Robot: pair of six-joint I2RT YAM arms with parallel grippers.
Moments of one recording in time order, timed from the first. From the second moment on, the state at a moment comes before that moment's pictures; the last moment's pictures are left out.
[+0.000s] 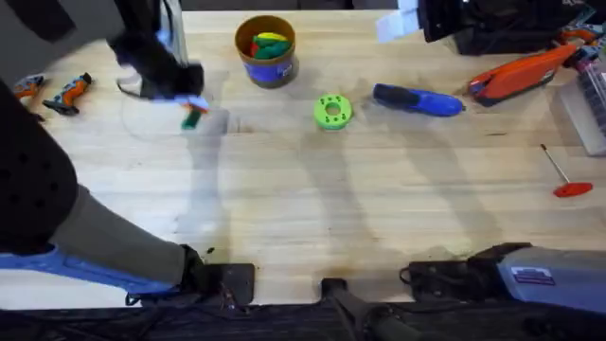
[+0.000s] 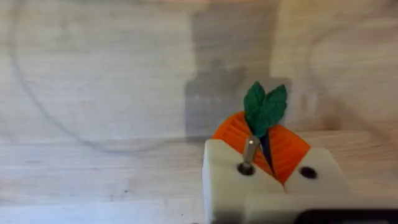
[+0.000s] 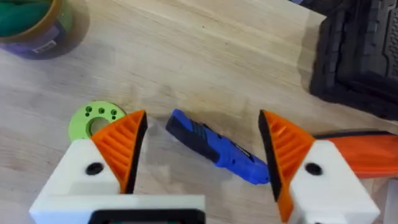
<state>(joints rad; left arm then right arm) 0.12 1.75 1.29 -0.93 0.07 0.12 0.29 1.47 1.39 -0.75 0.17 -0.07</state>
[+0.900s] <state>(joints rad) -0.13 1.90 1.68 -0.77 0.15 0.12 0.29 1.47 1.39 -0.77 0.17 -0.07</state>
